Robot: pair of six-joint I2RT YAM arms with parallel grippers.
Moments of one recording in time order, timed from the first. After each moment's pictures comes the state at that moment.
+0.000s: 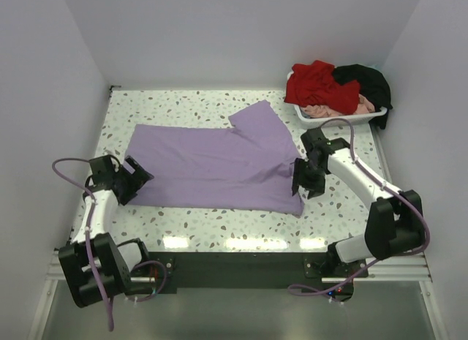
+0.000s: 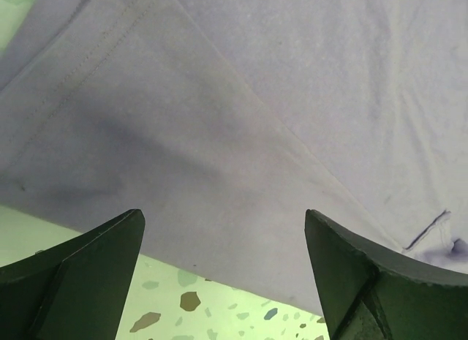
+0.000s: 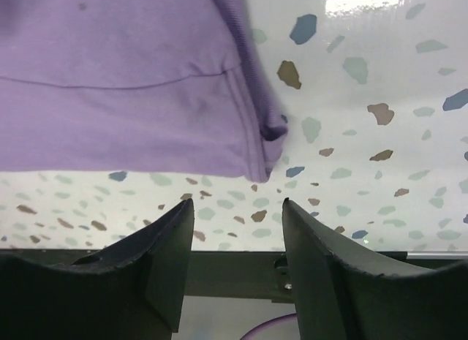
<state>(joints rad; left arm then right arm) 0.35 1.11 0.54 -0.38 0.25 -0.54 0.29 1.44 0.99 -0.98 -0.04 0.50</state>
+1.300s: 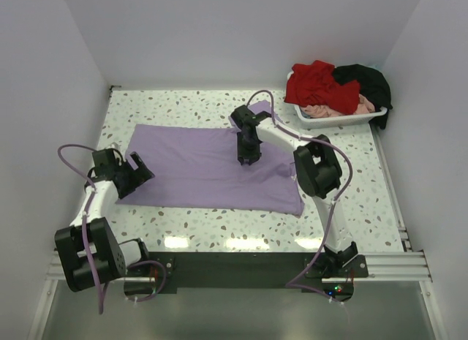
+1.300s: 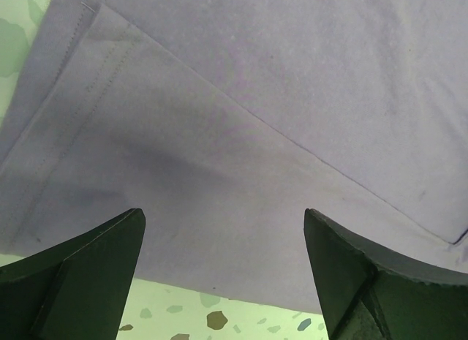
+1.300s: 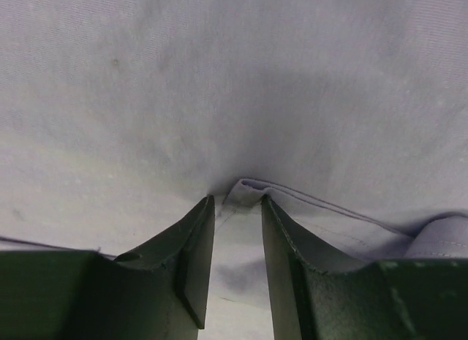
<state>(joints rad) 0.32 1.20 0.61 -0.36 0.23 -0.38 0.60 2.26 1.84 -0.88 0.07 0.58</state>
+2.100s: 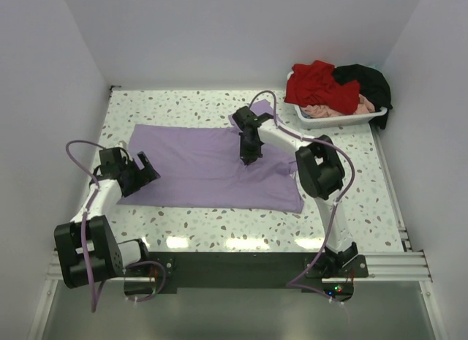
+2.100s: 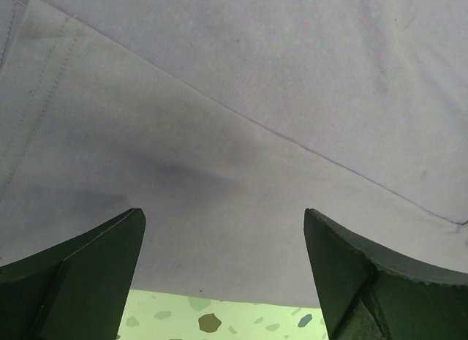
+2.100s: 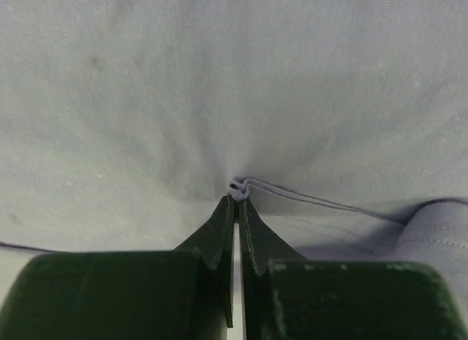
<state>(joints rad) 0.25 1.22 0.61 -0.34 0.23 -0.36 0.60 2.23 1.79 -0.83 0.09 0.63</state>
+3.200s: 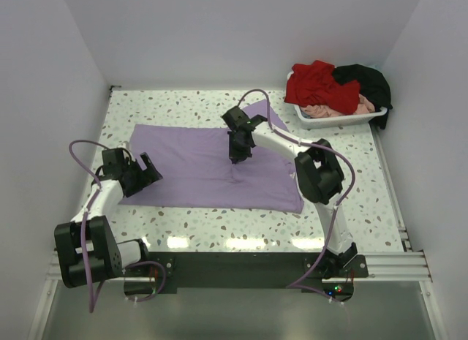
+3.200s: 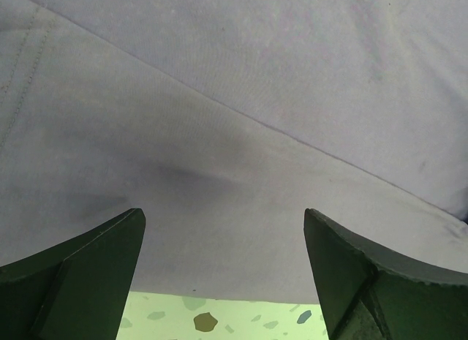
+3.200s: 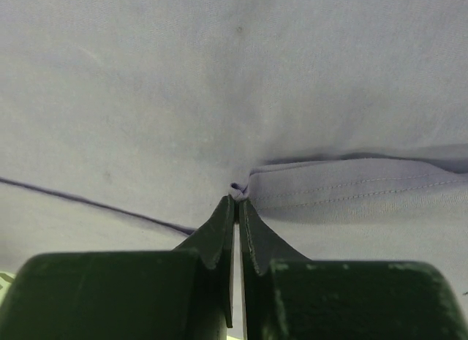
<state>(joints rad) 0.23 1.22 0.60 -0.33 0.23 -0.36 0.67 2.18 1.79 -0.77 0.05 0.65</state>
